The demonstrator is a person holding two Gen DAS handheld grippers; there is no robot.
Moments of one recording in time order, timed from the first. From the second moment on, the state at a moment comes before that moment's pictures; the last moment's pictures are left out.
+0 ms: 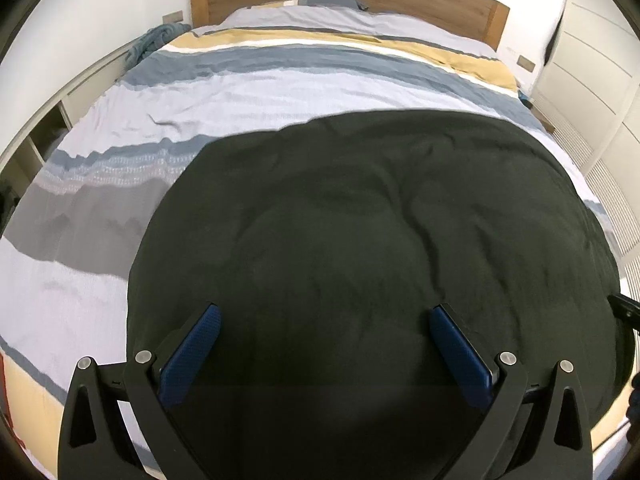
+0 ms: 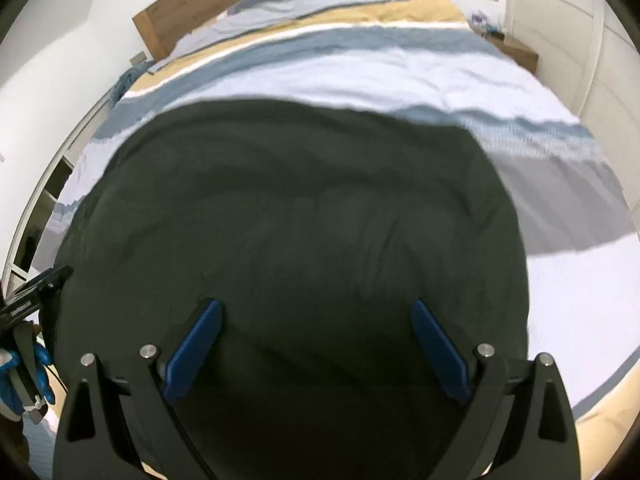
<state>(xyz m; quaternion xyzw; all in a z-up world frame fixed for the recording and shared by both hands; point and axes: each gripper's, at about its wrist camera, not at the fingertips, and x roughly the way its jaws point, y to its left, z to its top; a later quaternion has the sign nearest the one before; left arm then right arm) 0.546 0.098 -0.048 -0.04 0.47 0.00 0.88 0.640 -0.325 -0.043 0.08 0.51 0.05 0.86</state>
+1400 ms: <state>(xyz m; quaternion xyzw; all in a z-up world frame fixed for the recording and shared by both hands) 0.506 0.204 -0.033 -0.12 0.47 0.06 0.87 0.595 -0.427 -0.026 0.10 0.50 -0.04 0.86</state>
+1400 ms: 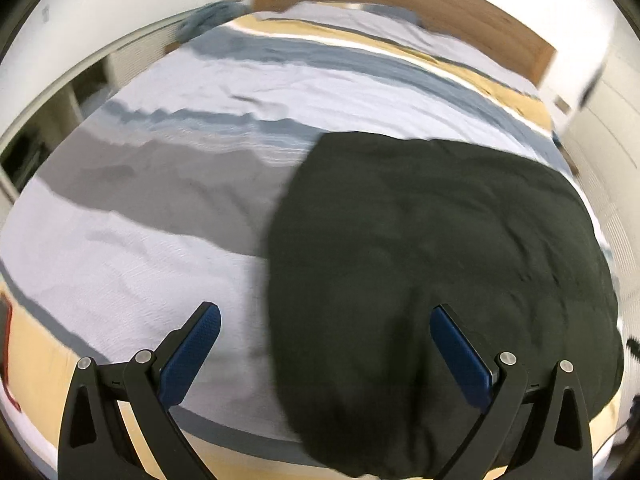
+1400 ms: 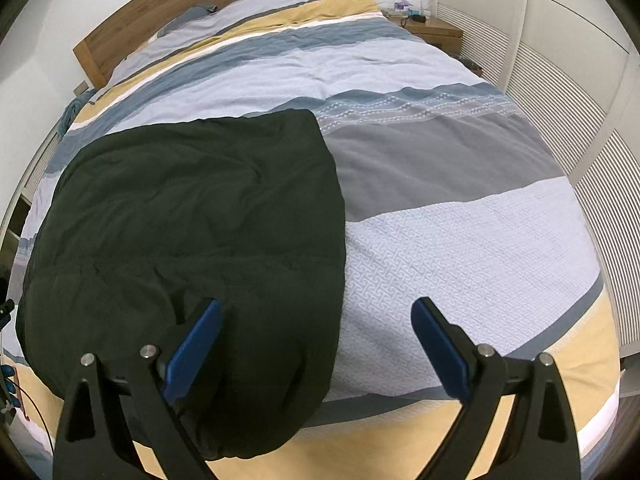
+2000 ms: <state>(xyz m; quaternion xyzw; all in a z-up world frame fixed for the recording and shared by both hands) 0.563 0.244 -0.126 -0.36 0.52 -0.11 0.77 0.622 -0.443 -0.072 0.18 0.55 0.03 0.82</state>
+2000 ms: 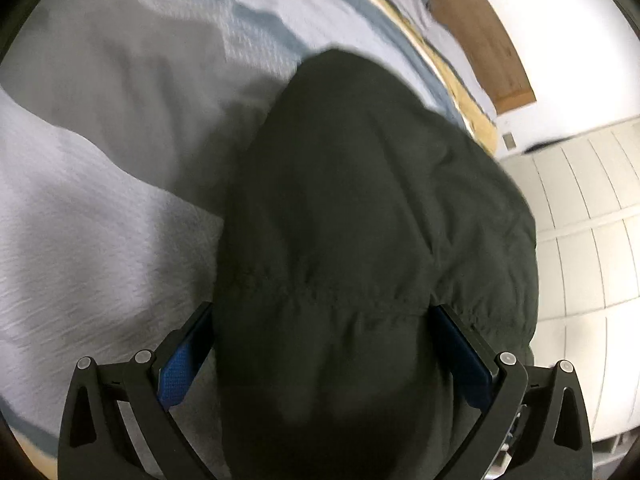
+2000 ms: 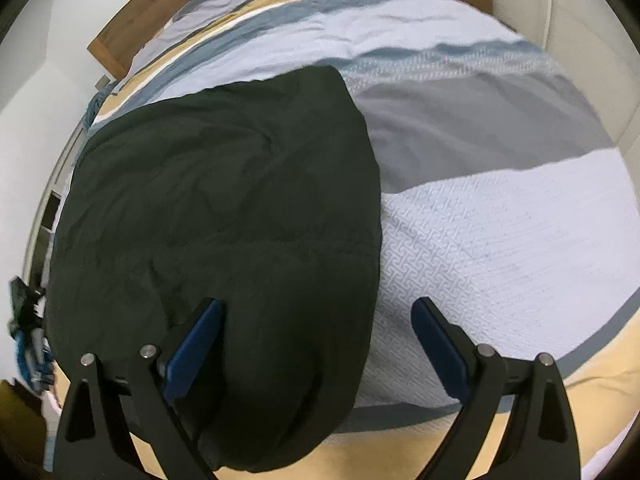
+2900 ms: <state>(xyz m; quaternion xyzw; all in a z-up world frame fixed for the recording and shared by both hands) 0.604 0.188 -0.175 -0.45 0.53 -0.27 0.67 0.688 -0.406 -0.177 0.37 0.57 0.25 0.69</state>
